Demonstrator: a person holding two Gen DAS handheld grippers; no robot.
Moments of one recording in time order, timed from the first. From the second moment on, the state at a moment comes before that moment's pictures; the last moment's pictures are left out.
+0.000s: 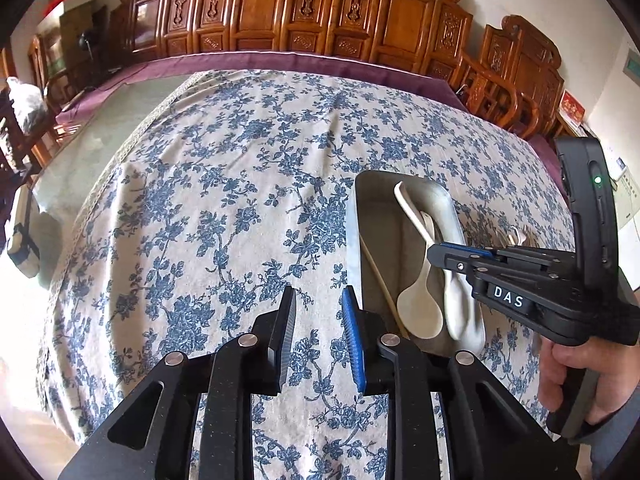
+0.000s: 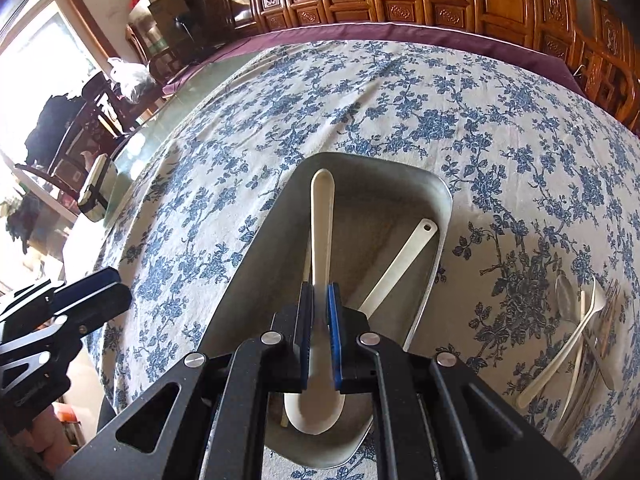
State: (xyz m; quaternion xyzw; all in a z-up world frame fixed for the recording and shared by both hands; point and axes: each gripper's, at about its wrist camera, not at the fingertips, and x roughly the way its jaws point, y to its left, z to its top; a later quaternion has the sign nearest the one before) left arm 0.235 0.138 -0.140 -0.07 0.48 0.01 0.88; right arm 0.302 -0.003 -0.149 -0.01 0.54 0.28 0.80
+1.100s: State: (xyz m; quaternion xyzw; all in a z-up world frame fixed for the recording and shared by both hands) left arm 0.236 0.020 -0.120 -0.01 0.46 -0.07 0.88; right arm 0.203 -0.210 -0.106 -0.01 0.48 0.18 0.86
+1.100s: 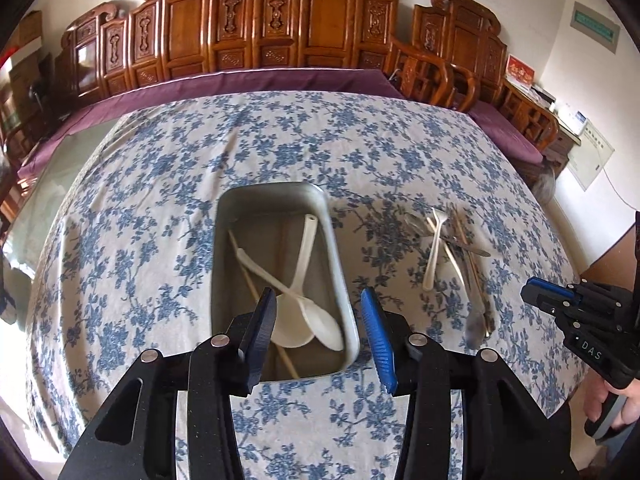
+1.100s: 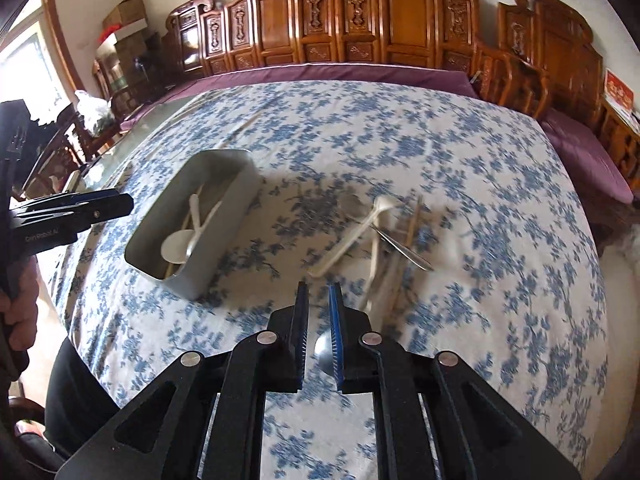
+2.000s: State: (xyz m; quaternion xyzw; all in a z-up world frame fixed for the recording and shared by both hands) left arm 0.273 -0.064 -0.168 0.02 0.50 -0.13 0.86; right arm 0.223 -0.257 -0.163 0.02 0.52 0.15 0.84
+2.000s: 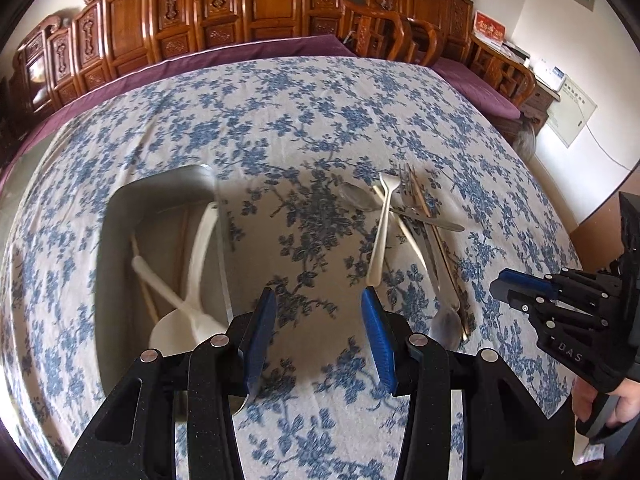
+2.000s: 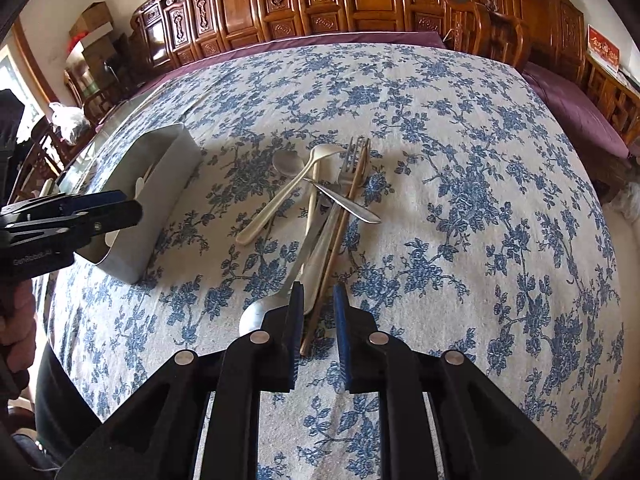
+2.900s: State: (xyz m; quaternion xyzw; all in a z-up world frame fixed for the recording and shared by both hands) left arm 0.348 -0.155 -0.240 0.09 0.53 -0.17 0.83; right arm 0.234 -0.299 -0.174 0.04 0.52 0.14 0.84
